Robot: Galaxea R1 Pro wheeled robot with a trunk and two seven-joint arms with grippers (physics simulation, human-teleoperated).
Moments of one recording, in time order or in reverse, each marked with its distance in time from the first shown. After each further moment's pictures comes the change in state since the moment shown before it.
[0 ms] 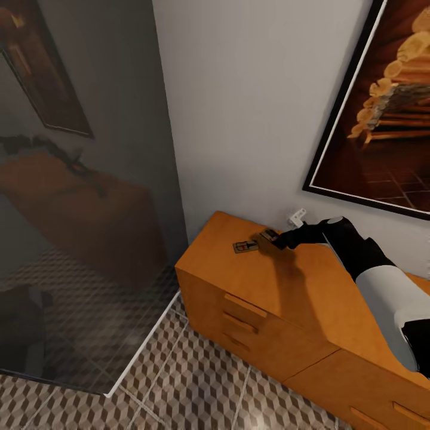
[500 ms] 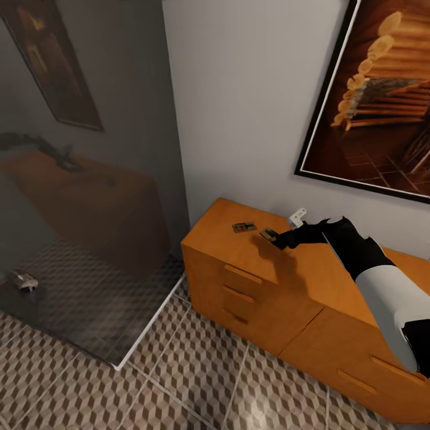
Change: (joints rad) left arm 0.000 0.000 0.000 -0.001 0.000 0.000 0.000; right arm 0.000 0.000 0.003 -0.006 0.001 0.007 -0.001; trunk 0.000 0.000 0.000
